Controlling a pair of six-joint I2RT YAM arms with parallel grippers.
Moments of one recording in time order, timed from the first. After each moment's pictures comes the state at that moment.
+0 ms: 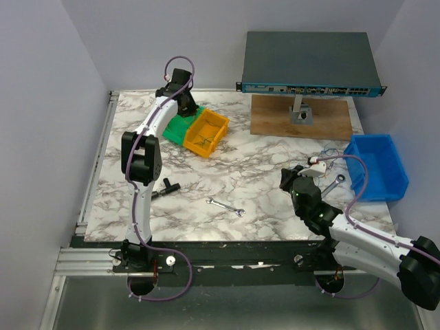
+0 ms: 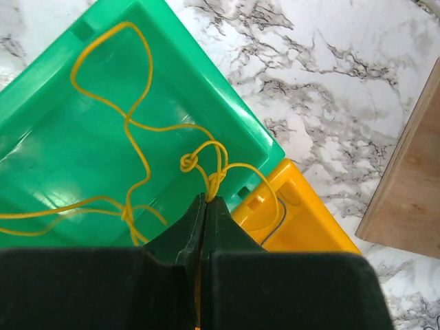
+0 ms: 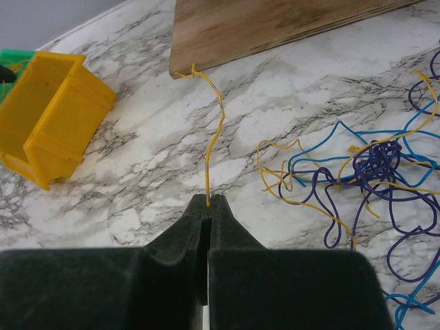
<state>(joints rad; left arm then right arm) -0.22 2.26 2.07 -0.66 -0.03 -0.66 0.74 0.89 0.29 0.31 0.71 0.60</state>
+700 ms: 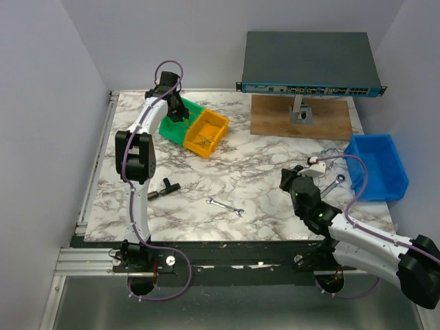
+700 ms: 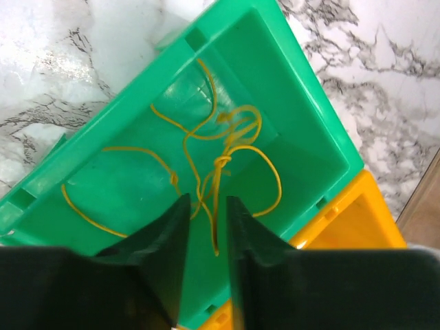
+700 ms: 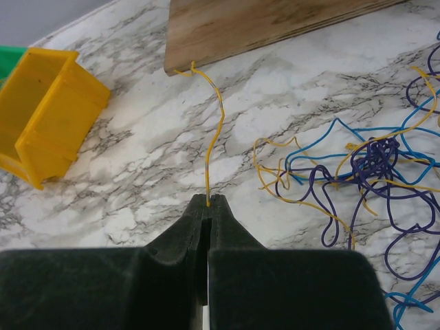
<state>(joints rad) -0.14 2.31 2.08 -0.70 0.06 -0.62 0.74 0.90 0.29 0.31 0.72 0.60</state>
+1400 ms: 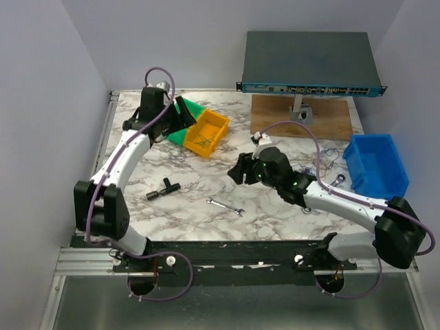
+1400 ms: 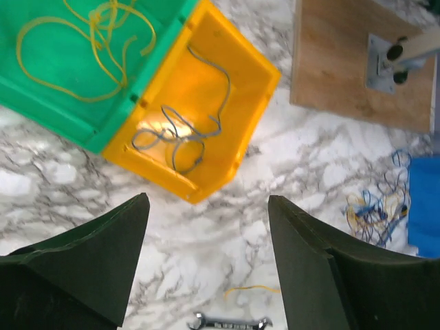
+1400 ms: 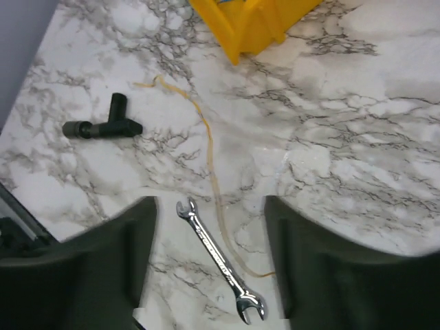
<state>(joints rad) -0.18 1.62 1.41 -0.42 0.22 -0.54 0.81 1.28 0.75 0.09 0.09 0.51</state>
